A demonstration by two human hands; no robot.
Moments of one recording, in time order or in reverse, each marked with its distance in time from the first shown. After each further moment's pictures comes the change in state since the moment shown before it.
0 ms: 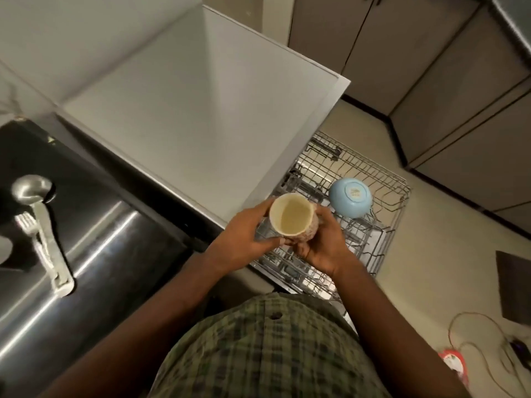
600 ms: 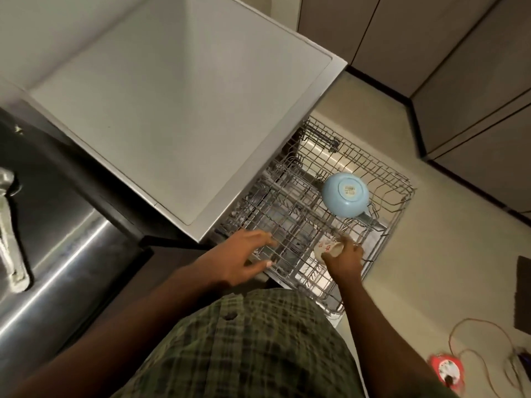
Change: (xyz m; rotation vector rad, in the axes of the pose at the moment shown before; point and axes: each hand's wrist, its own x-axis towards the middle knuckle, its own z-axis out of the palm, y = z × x) left_hand 0.038 -0.002 0.065 0.299 -0.351 -0.121; right_hand 0.003 -0.014 -0.198 -1.223 1.001 -0.016
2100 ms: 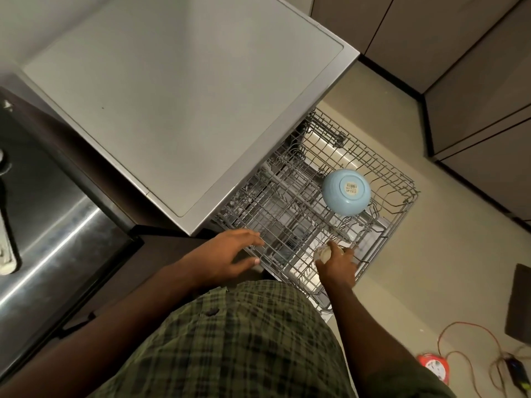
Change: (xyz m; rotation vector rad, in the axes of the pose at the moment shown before) left_hand -0.003 0.001 0.003 -0.051 0.013 -0.083; right_hand 0.007 0.023 0.015 -0.408 -0.048 -0.072
